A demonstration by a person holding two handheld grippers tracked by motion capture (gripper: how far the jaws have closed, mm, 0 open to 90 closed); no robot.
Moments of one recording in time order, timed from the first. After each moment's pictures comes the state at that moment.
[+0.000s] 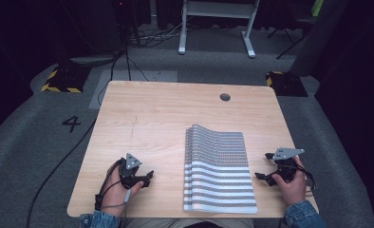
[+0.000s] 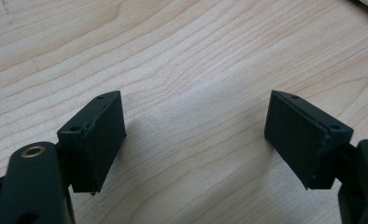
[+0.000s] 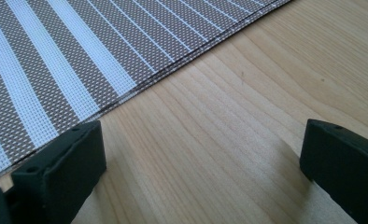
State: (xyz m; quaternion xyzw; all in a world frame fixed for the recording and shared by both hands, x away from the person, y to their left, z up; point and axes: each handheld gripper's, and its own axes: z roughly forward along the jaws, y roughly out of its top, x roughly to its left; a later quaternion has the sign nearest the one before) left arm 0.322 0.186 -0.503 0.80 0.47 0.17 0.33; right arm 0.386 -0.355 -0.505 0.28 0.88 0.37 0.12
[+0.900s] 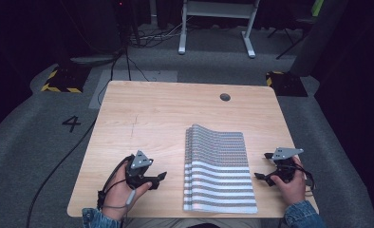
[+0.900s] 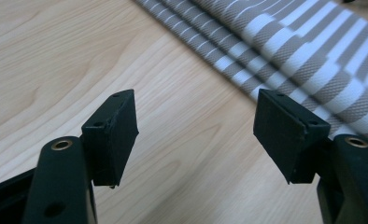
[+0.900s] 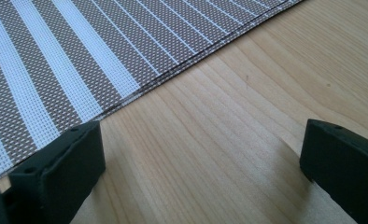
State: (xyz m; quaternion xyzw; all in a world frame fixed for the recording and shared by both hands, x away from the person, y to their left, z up) left arm 0.306 0.150 -0.444 0.83 0.38 0.11 0.40; right arm 0.387 -0.353 -0.505 0.28 0.88 0.37 0.12
